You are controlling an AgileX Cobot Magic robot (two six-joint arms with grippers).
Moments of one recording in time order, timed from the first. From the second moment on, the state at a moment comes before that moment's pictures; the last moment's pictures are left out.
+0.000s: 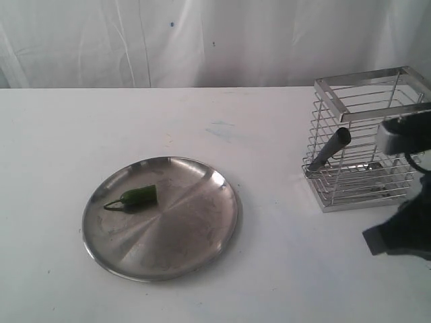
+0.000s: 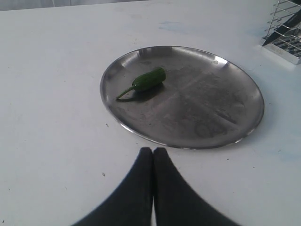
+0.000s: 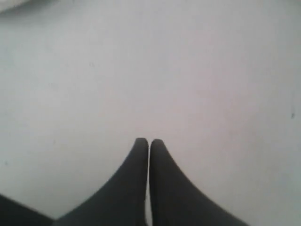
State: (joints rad) left arm -0.14 0.00 0.02 -0.54 0.42 0.46; right arm 0.28 1.02 -0.74 0.18 1.00 -0.12
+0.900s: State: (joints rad) left arm -0.14 0.00 0.02 -0.54 0.42 0.46; right arm 0.28 1.27 -0.87 0.31 0.52 -0.15
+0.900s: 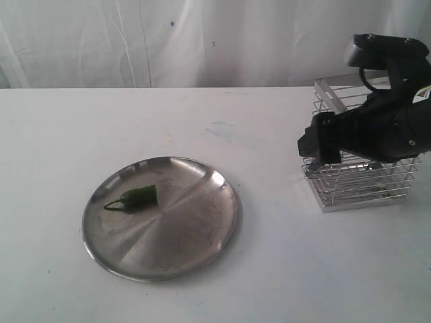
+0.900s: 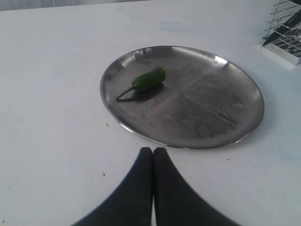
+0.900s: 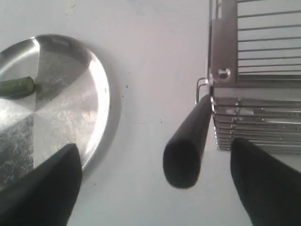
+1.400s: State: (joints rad) left arm -0.14 0.00 0.02 -0.54 0.42 0.46; right arm 0.28 1.34 -0.87 0.31 0.43 -0.08
